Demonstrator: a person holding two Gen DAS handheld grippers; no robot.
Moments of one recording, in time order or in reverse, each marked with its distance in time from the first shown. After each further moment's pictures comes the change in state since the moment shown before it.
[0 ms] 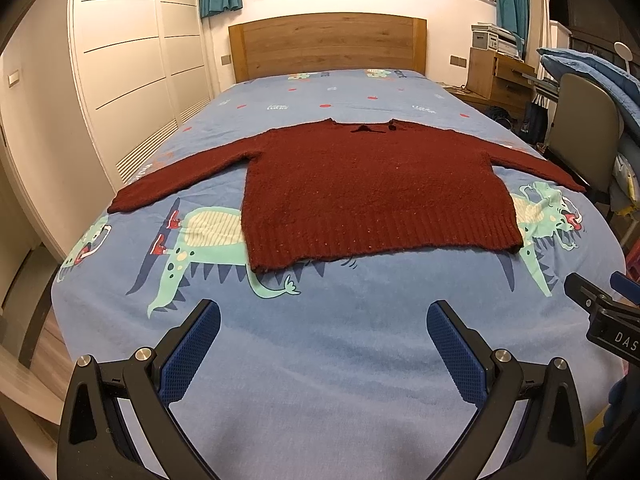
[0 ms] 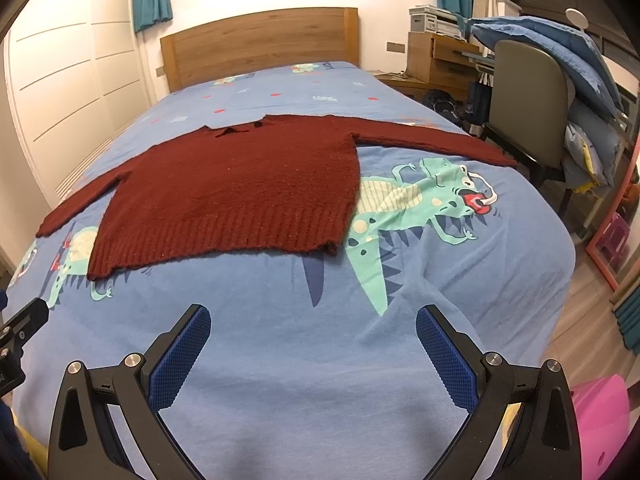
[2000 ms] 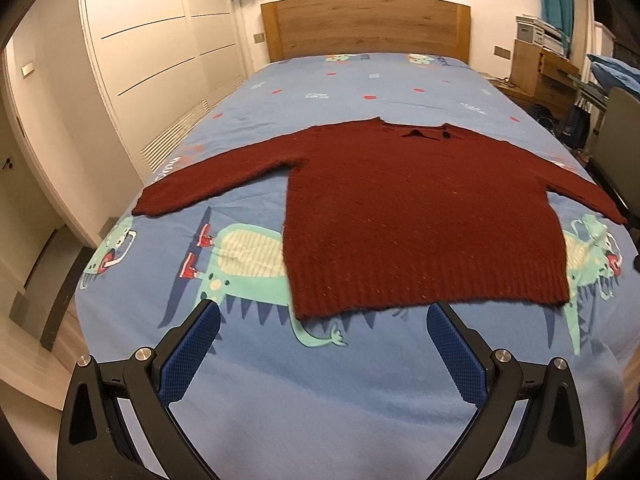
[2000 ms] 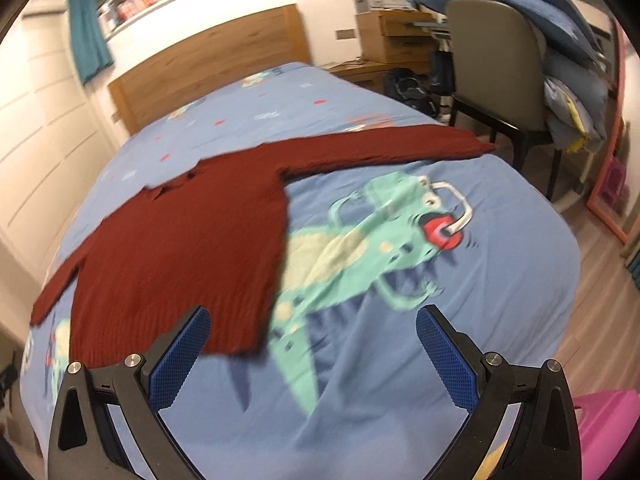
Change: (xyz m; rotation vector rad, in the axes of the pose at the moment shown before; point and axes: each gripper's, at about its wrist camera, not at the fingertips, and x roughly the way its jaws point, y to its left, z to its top) left arm 0.040 0.036 0.075 -0.063 0.096 0.130; right arm 0.064 -0.124 0.091 0.238 0.009 0.000
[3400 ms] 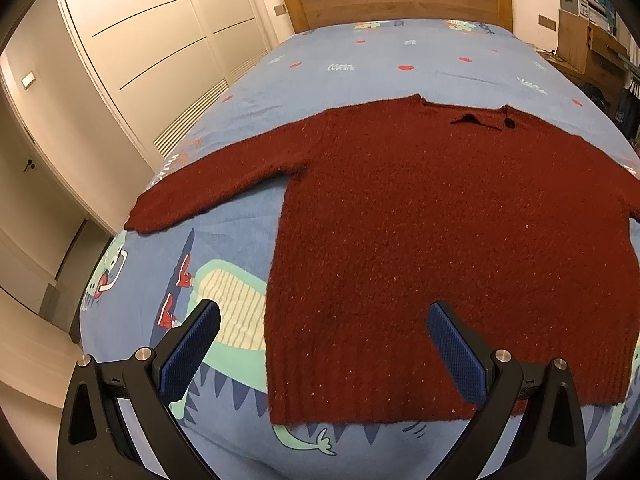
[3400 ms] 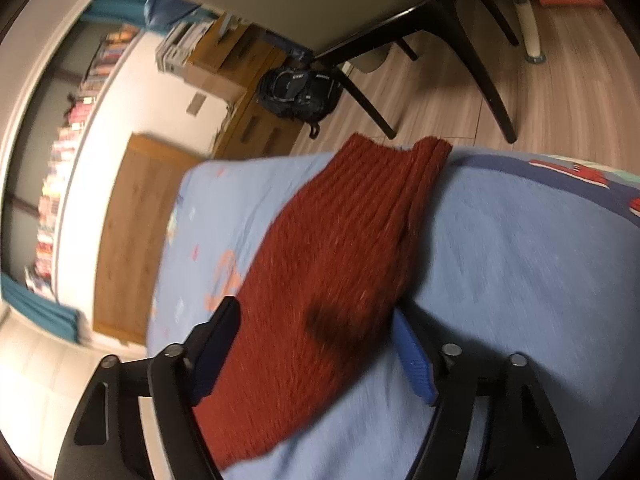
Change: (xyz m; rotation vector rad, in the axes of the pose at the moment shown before) left arm 0.130 -0.025 0.069 -0.005 0.129 0.162; right arm 0.268 -0.314 0.187 0.866 -0.084 0.204
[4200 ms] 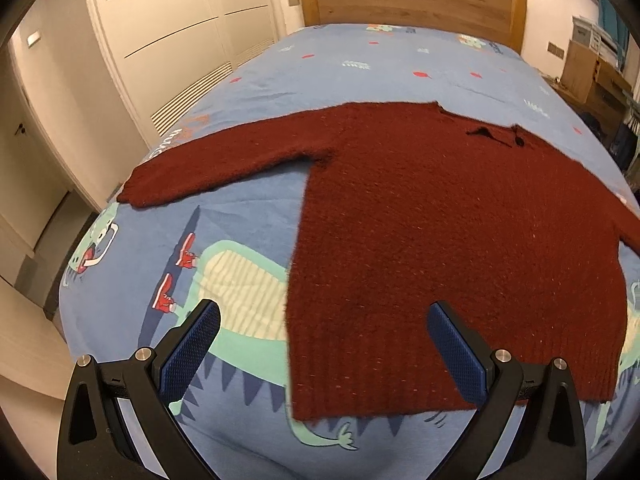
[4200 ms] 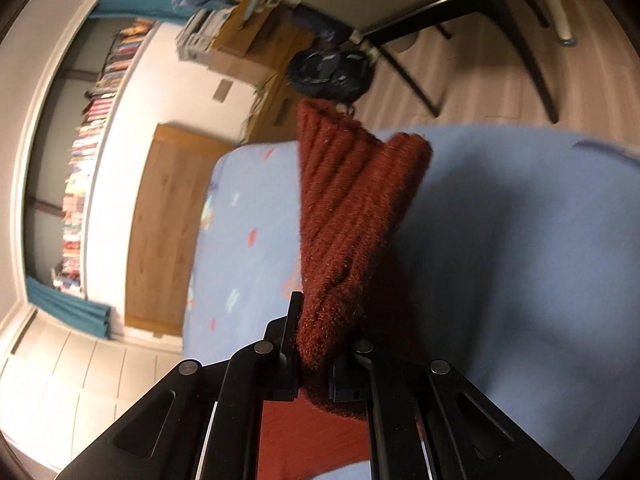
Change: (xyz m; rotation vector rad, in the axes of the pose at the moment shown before) left arm 0.003 0.054 -0.011 -0.113 0.005 -0.099; right arm 0.015 0.104 -0.019 -0.008 0.095 0.098
